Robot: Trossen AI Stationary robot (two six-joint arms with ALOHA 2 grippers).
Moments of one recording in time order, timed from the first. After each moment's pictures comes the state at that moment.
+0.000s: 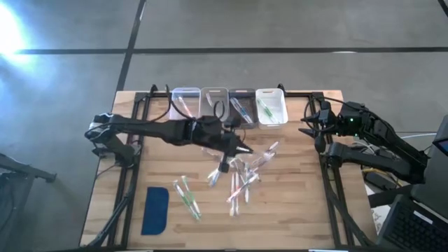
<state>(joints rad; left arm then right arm) -0.04 1.61 1.45 -0.10 0.09 0.30 -0.47 0.40 0.74 -0.81 -0.14 -0.06</state>
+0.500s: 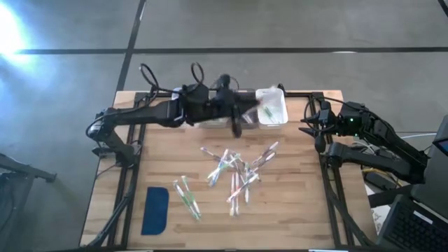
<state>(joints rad) 0.05 1.63 1.74 -0.01 -0.18 0.15 -0.47 0.40 0.74 -0.81 -0.14 -0.06</state>
